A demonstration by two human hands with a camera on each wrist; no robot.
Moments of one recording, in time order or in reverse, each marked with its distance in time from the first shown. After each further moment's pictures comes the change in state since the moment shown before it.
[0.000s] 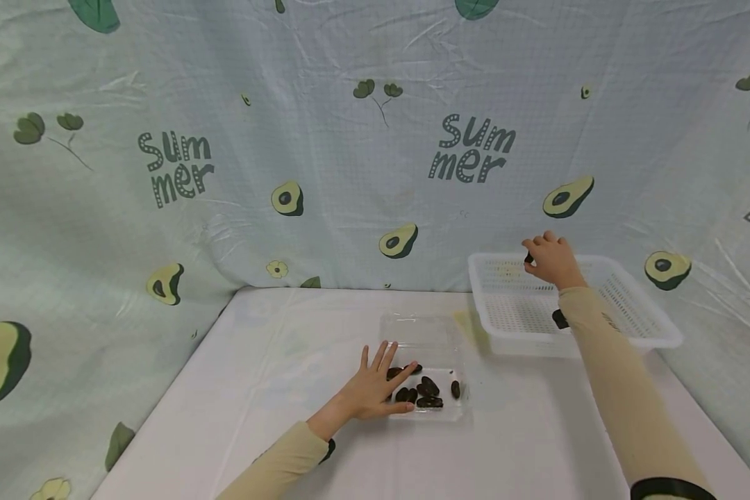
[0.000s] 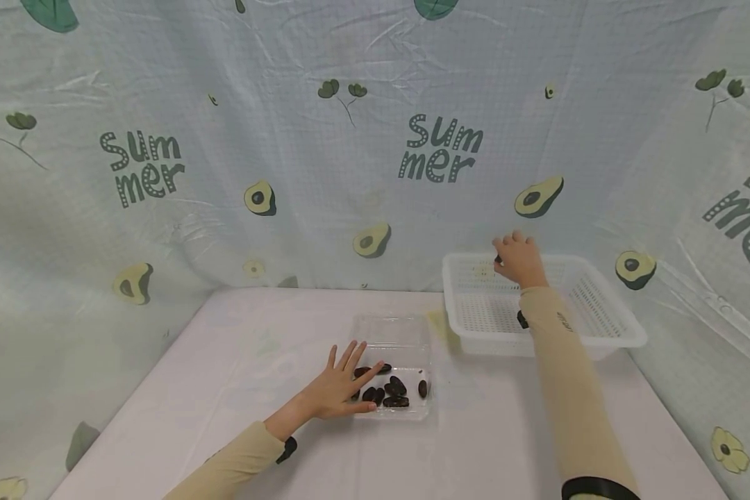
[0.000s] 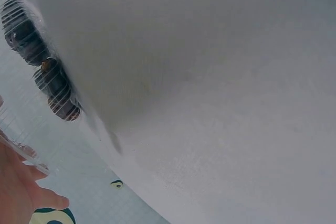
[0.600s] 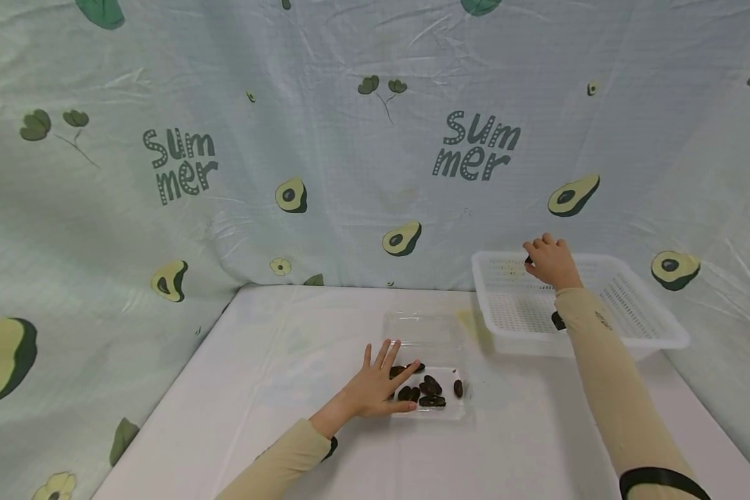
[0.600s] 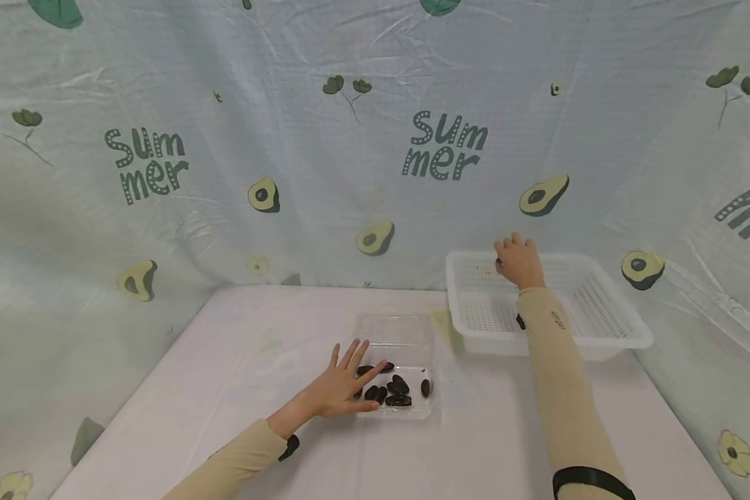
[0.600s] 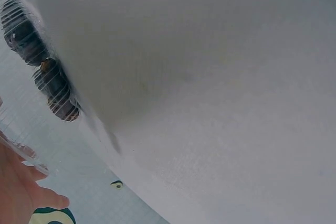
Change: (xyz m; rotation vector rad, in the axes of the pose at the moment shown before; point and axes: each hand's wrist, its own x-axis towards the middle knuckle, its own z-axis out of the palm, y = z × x) left_hand 0.001 0.001 0.001 0.000 -0.015 -0.020; right_hand 0.003 0.000 0.024 -0.073 0.063 -0.028
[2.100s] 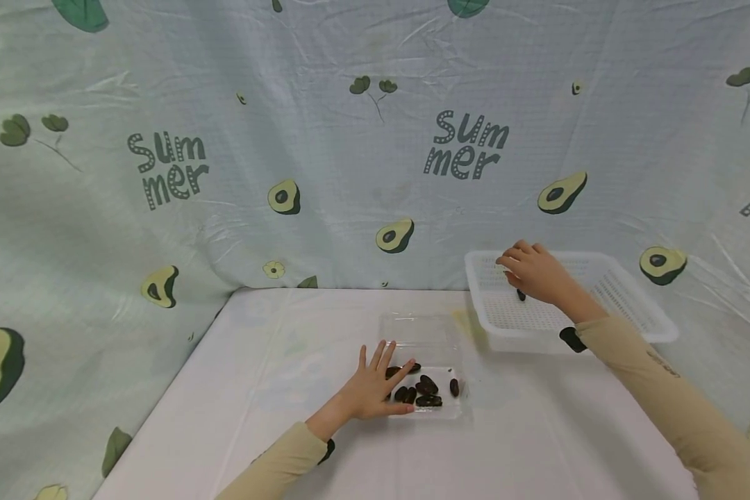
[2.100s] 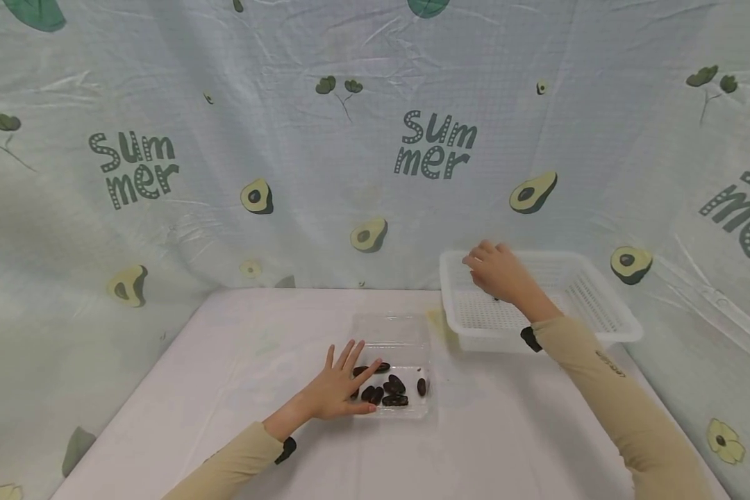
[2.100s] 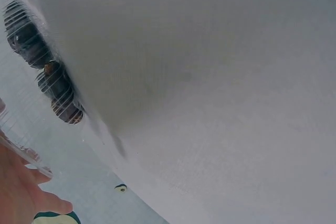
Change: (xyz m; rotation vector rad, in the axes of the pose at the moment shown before) left_hand 0.001 0.000 0.001 0.026 -0.010 -0.002; right_hand -0.024 -0.042 -0.070 0.209 0.271 -0.359
